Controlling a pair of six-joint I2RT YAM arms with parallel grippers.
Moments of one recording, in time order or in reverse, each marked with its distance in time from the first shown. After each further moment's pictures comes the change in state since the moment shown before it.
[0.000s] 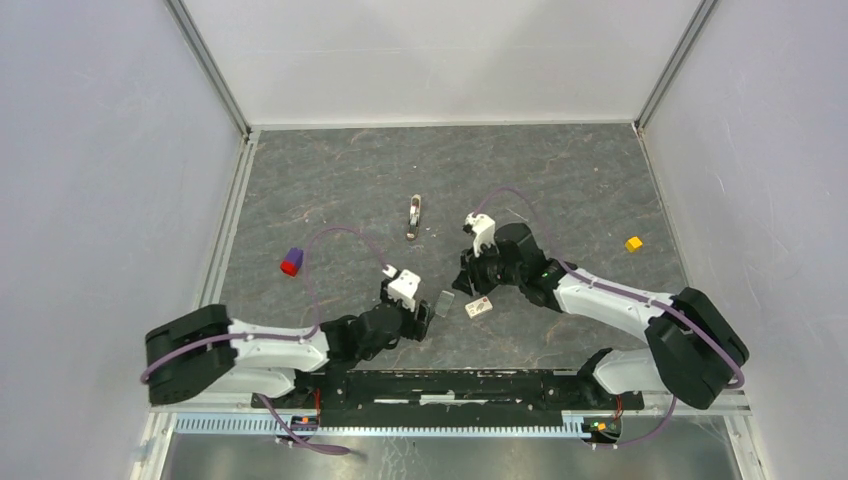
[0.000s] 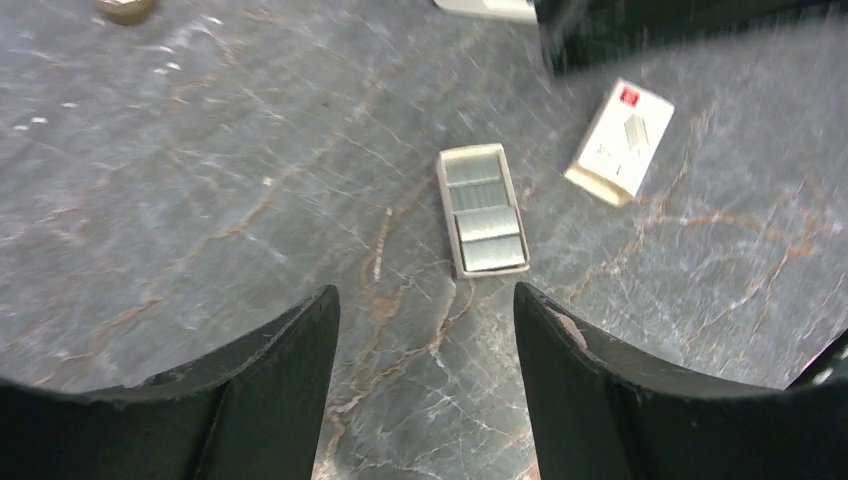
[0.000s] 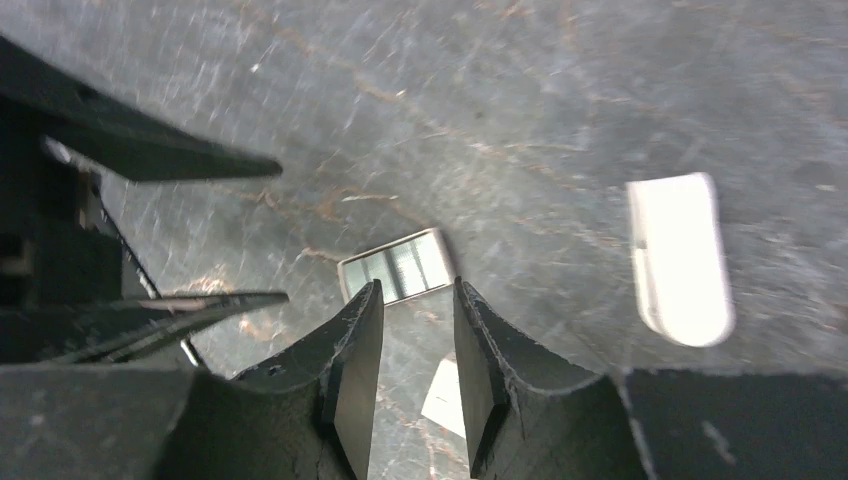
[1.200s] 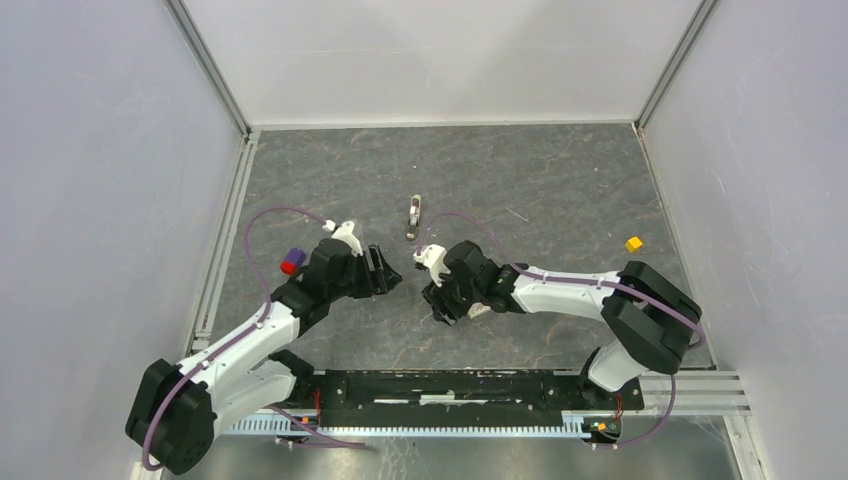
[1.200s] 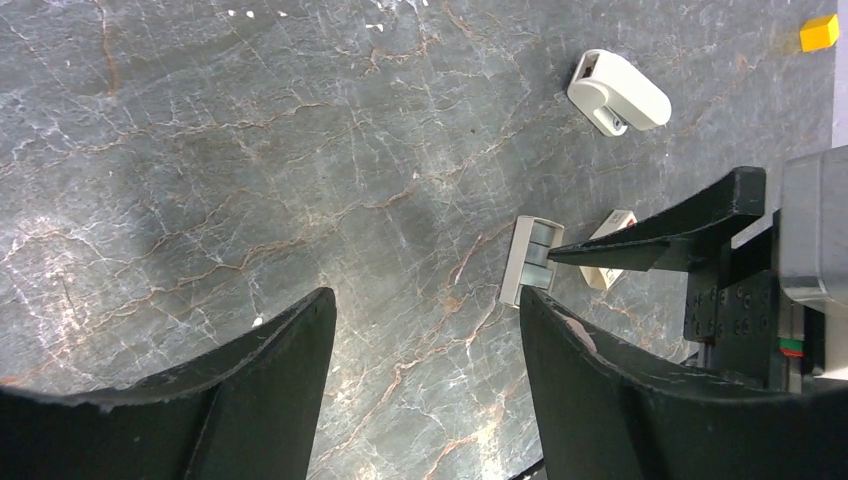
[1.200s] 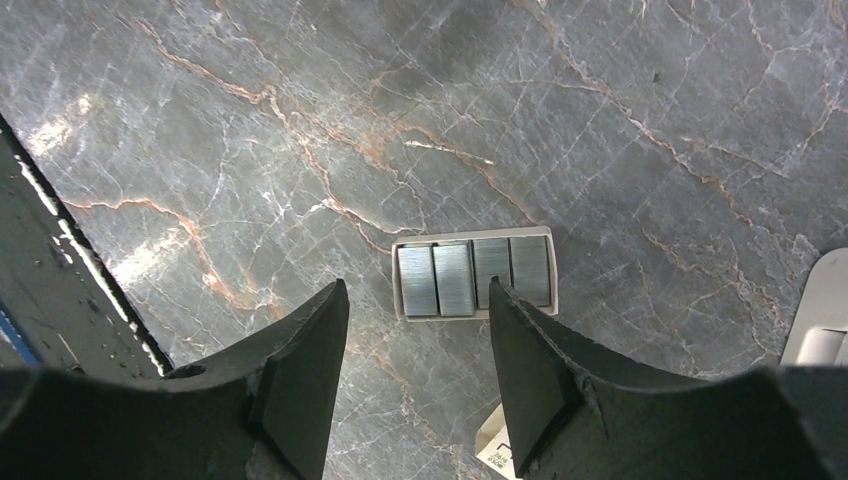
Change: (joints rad) left arm 0.669 -0.290 0.199 -0.652 0.584 -0.306; right arm 0.266 0.245 0.163 -0.163 0.132 -0.196
